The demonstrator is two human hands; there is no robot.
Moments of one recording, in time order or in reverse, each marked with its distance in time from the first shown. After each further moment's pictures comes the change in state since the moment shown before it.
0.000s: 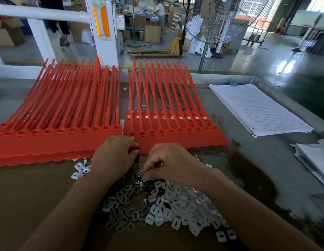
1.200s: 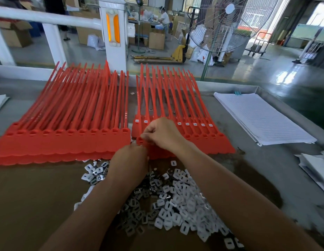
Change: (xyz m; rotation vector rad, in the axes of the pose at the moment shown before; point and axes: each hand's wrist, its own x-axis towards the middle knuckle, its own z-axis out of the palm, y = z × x) left_hand -0.007 0.013 0.004 0.237 0.007 0.124; right_hand 0.086 0.015 -0.004 -0.037 0.218 0.250
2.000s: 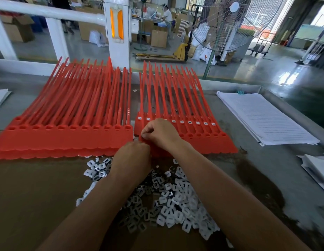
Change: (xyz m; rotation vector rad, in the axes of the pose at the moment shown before) left_hand -0.002 -0.004 0.009 -0.013 0.066 0.022; right_hand 0.013 0.006 0.021 -0.105 -0.038 0.018
